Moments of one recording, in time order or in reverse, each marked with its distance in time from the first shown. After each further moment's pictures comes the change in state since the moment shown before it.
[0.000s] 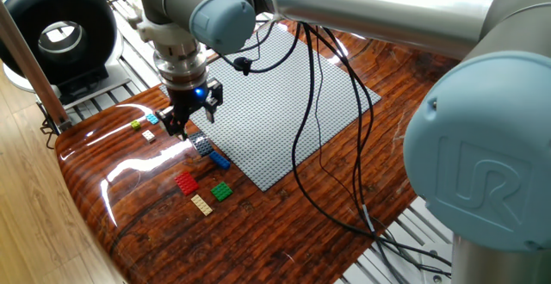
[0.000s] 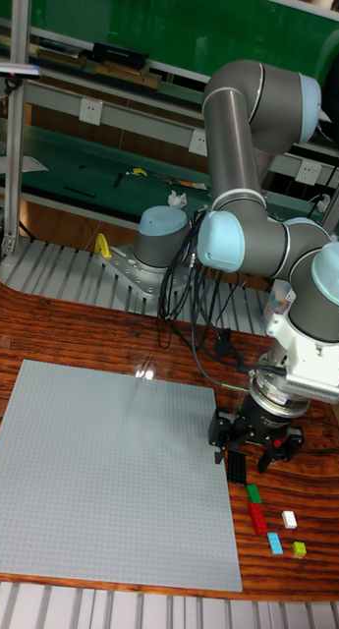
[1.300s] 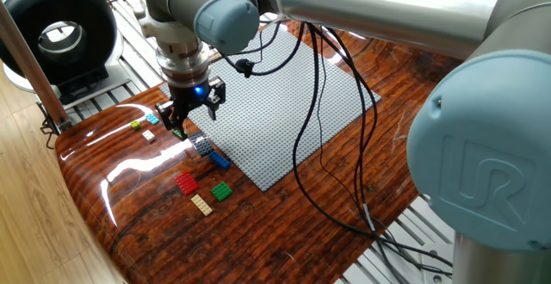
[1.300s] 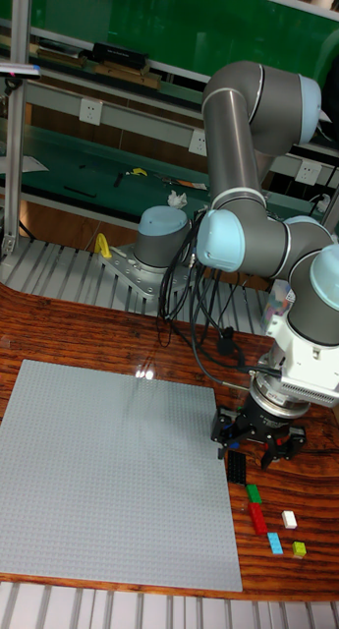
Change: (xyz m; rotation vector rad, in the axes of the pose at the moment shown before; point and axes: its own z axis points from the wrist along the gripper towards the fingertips) arm 0.009 0.006 0.000 -0.022 0.049 0.052
